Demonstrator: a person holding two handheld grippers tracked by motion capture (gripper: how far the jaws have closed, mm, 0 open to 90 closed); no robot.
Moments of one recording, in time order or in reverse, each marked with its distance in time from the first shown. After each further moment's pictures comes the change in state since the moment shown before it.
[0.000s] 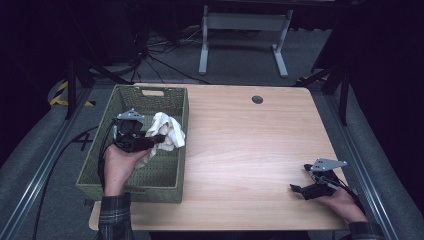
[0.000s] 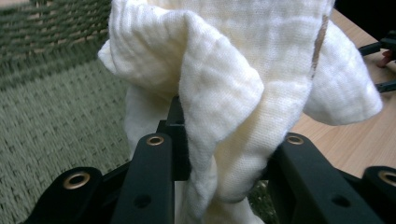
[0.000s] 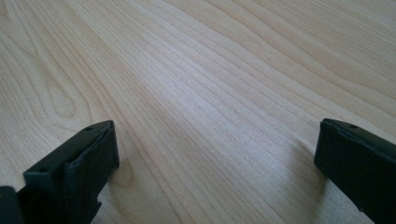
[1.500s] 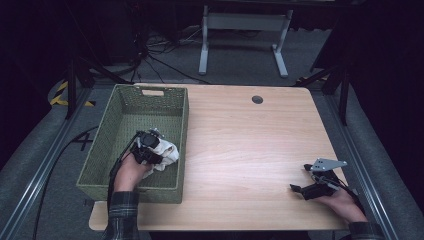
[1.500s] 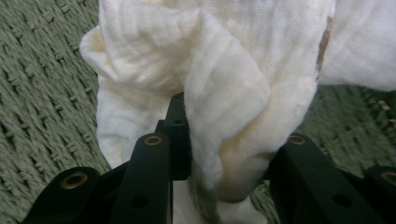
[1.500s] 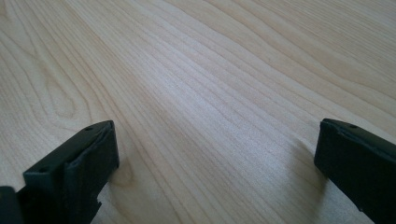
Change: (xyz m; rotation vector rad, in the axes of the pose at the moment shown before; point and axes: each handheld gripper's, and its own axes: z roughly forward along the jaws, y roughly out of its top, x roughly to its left) left arm 0.025 -0.044 0.083 0.500 0.235 -0.047; right arm 0.000 0.000 0.000 0.000 -0.001 0.001
